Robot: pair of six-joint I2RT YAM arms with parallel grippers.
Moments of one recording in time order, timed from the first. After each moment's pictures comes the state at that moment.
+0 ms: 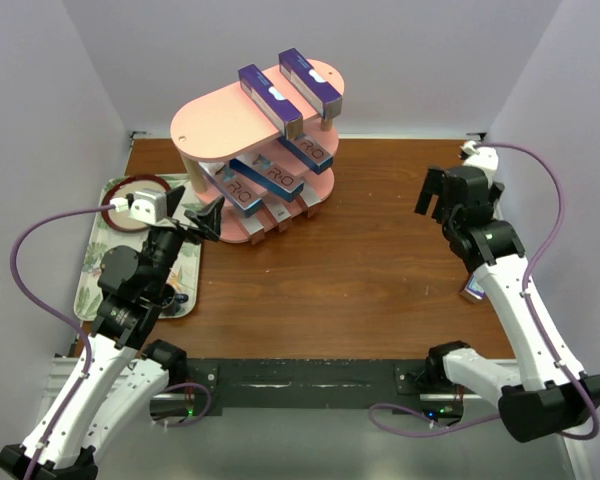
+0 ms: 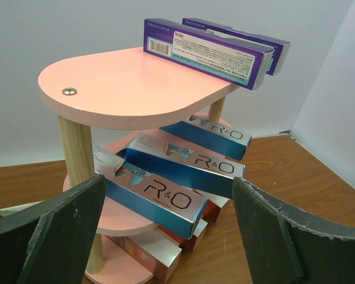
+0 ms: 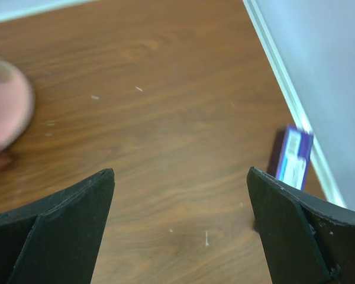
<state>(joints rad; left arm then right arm) -0.39 0.56 0.69 0.11 -0.08 -0.14 0.27 1.05 1.19 -0.68 0.54 0.29</state>
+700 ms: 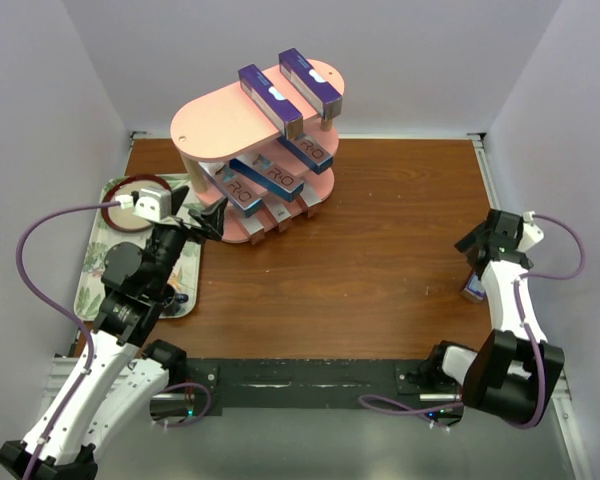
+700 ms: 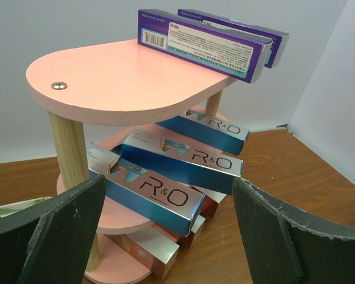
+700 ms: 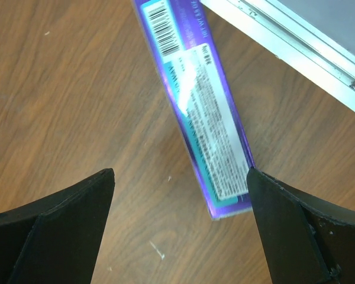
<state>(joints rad) -0.39 0.59 0.69 0.11 -0.06 -0.14 -0.32 1.13 0.73 -0.51 0.35 0.58</state>
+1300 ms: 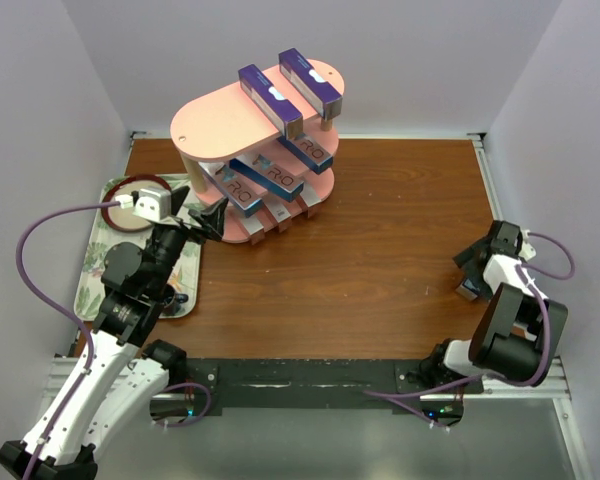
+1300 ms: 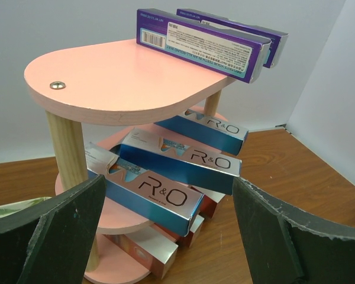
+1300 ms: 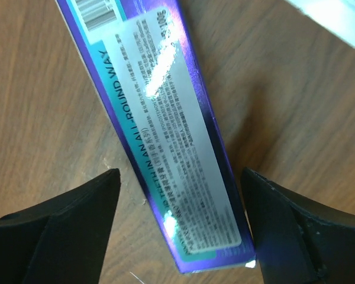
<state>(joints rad) -0.39 0.58 0.69 0.11 -0.06 -0.15 -0.43 1.35 0.65 -0.36 0.22 0.59</state>
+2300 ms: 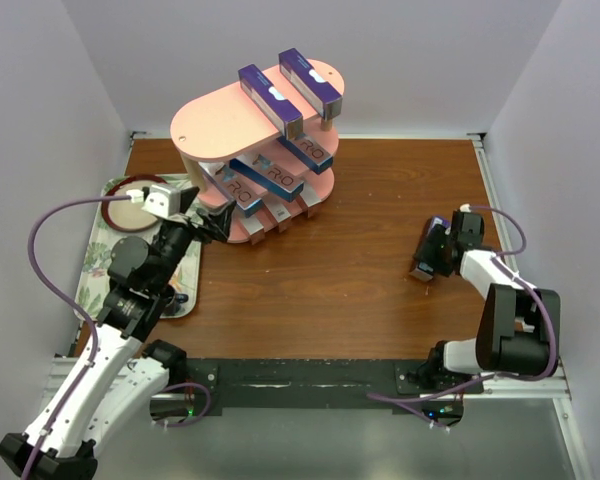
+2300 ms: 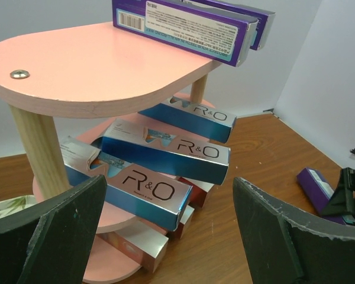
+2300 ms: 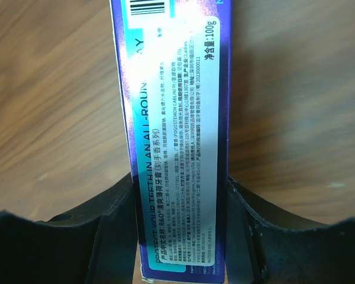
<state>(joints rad) -0.39 0.63 0.69 0.11 0.00 -0.15 -0.15 1.38 0.64 -0.24 -0.07 0.45</state>
